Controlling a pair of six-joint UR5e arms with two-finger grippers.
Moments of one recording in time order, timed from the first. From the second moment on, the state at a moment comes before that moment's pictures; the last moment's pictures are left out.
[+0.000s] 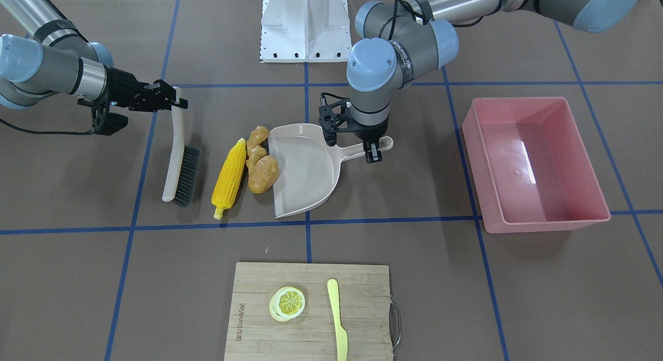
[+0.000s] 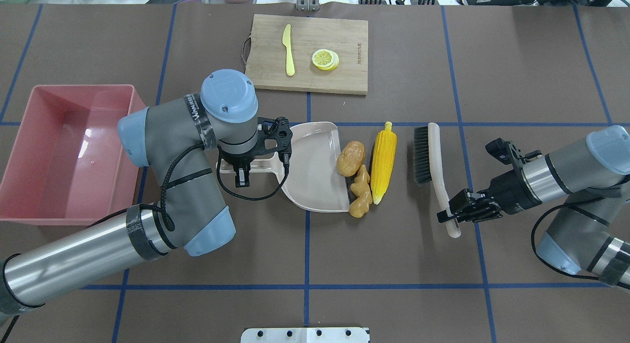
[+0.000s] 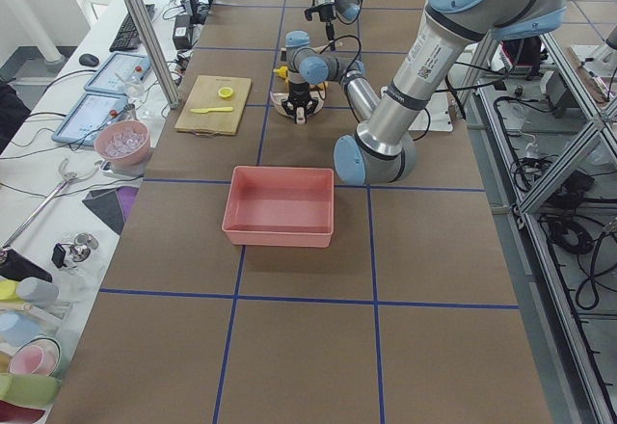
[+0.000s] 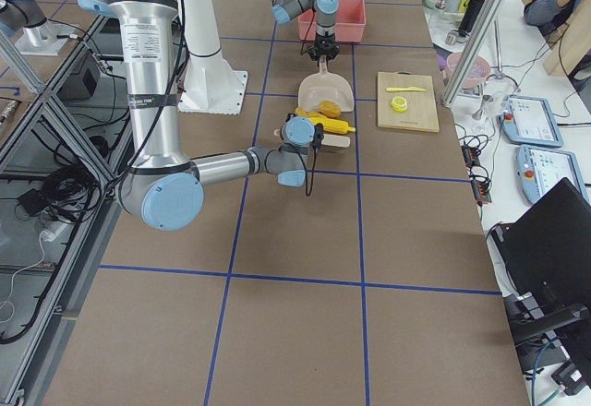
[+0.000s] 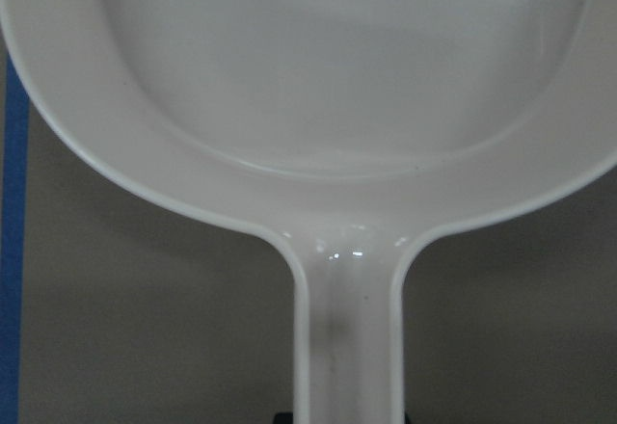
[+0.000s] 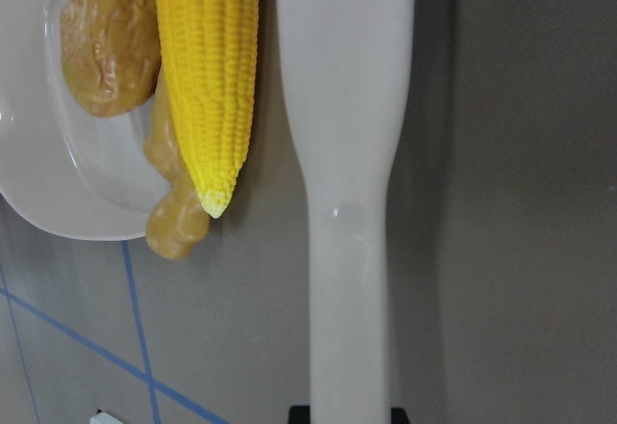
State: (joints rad) left arm -0.57 -2.30 -1.59 -1.43 -1.91 0.34; right arm 0.71 -1.48 1.57 -0.25 2.44 1.57
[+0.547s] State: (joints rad) left arm -0.57 -2.30 -1.59 -1.43 -1.91 0.34; right arm 0.65 -1.37 1.57 -0.36 2.39 1.57
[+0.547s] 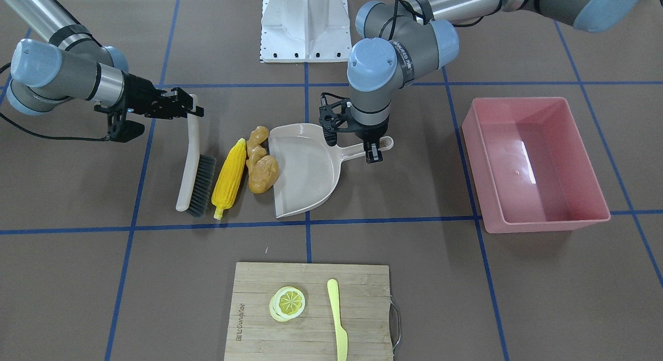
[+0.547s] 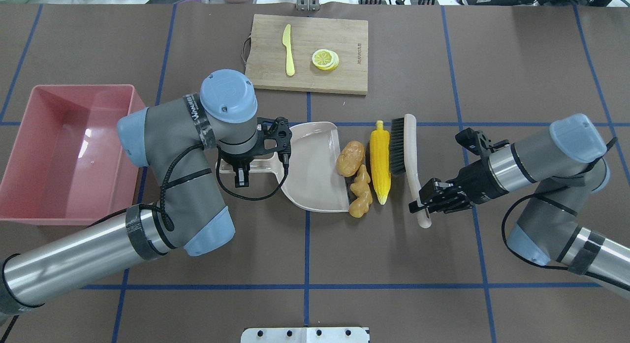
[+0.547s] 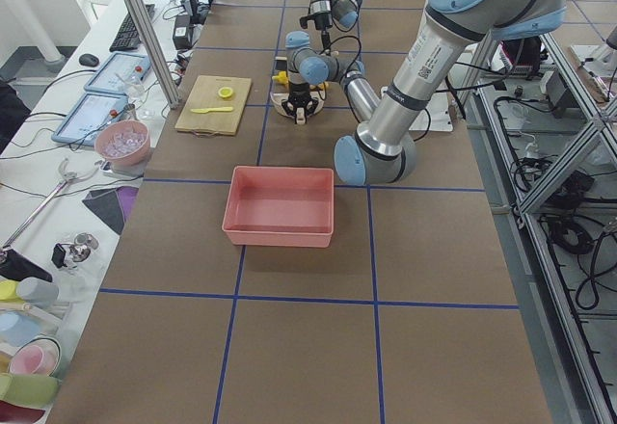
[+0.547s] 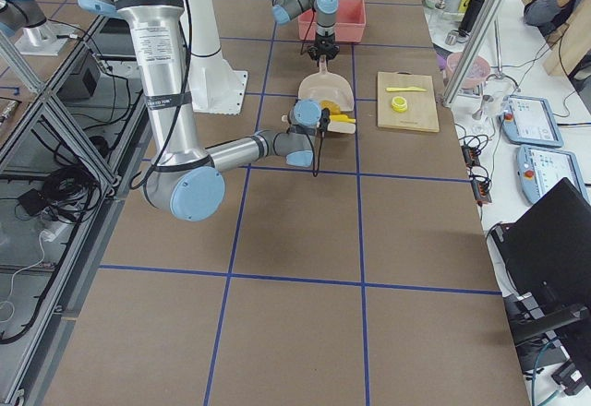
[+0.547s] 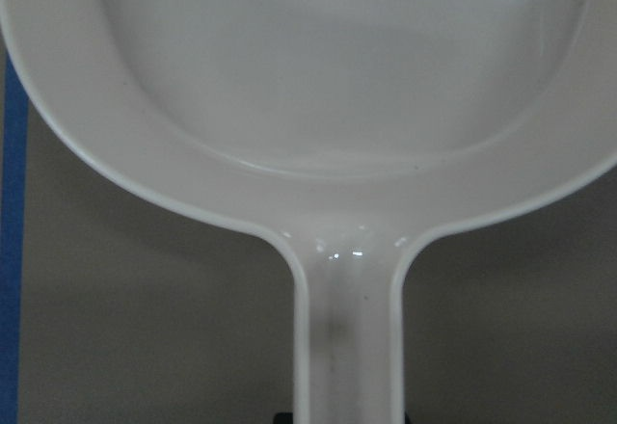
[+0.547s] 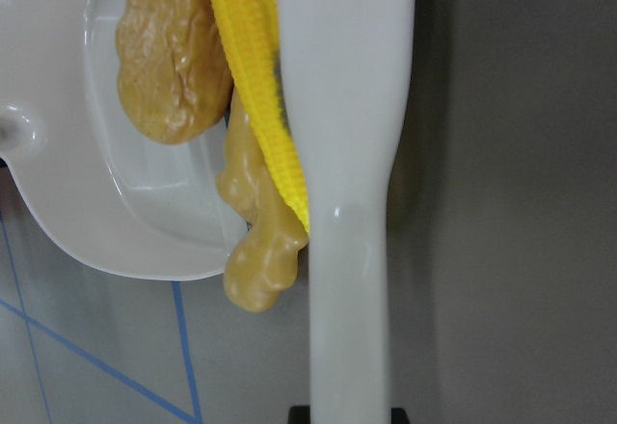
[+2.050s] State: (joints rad) left arm -0.58 -2.29 -1.60 -1.43 -1.91 0.34; right arm 0.49 -1.17 1.59 -0.58 2.24 1.61
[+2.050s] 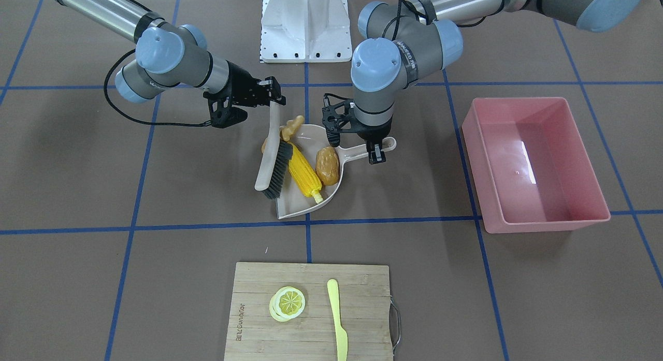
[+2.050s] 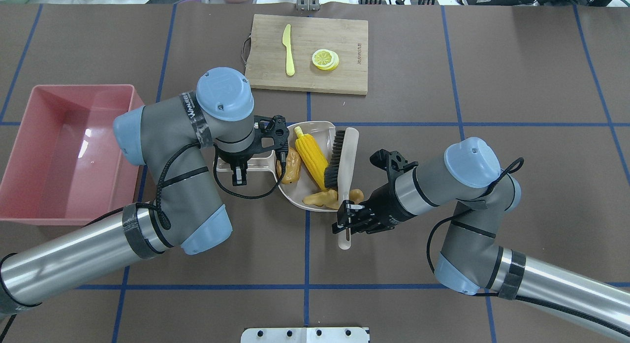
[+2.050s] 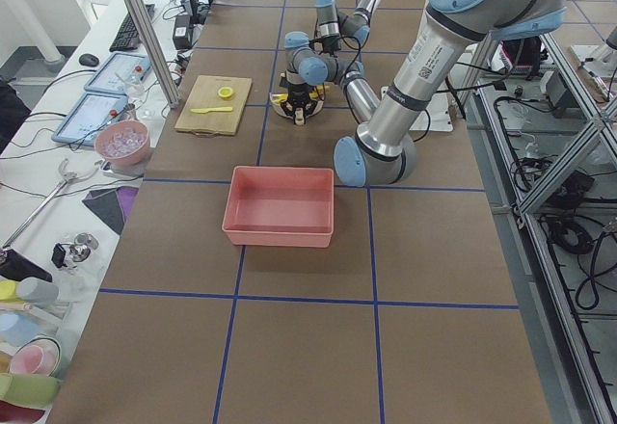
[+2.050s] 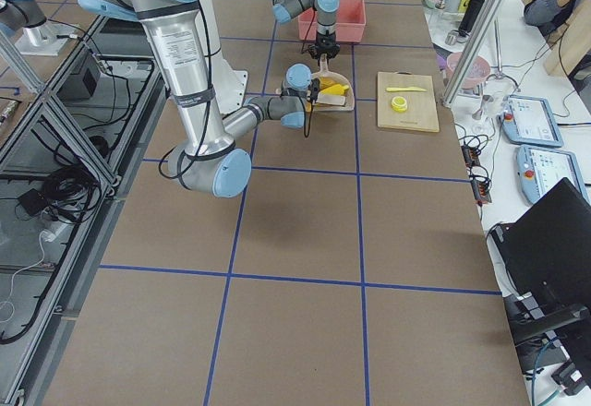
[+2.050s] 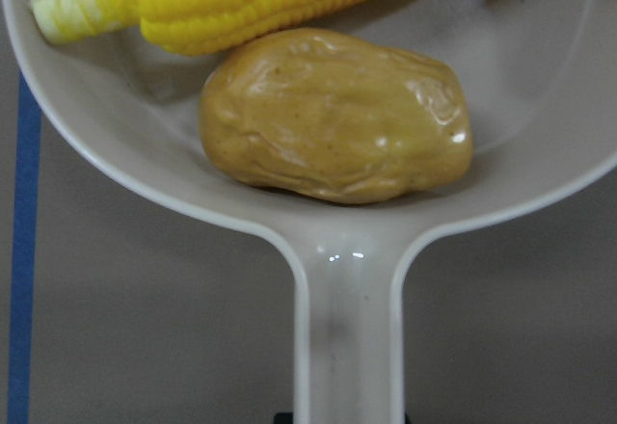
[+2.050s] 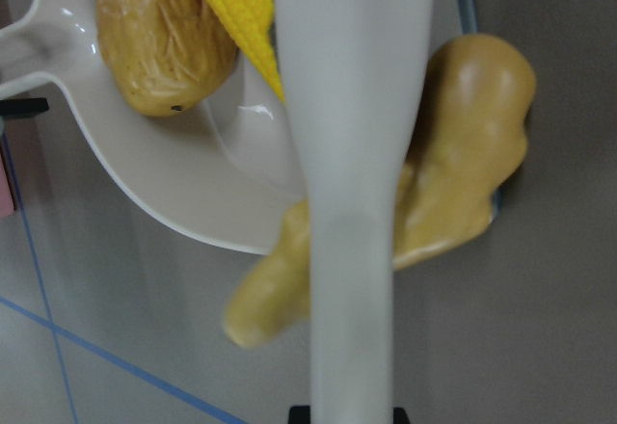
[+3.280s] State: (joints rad) left arm -0.59 -2.26 -1.63 -1.43 -1.91 0.38; right arm 0.65 -1.37 1.87 -0.74 2.43 1.76
